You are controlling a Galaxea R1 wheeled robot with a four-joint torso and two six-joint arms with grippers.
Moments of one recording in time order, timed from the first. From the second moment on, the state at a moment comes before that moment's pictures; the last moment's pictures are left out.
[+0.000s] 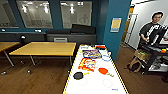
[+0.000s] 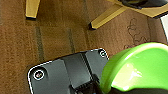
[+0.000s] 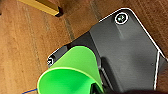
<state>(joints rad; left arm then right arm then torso) 1.15 2.23 -1.50 0.85 0.21 -0.89 -1.44 2.80 -2.34 -0.25 0.16 0.55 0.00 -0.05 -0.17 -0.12</state>
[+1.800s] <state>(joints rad) 1.47 2.57 -2.19 0.95 -0.19 -0.84 -1.52 2.90 -2.58 -0.40 0.16 0.55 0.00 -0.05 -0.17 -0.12</state>
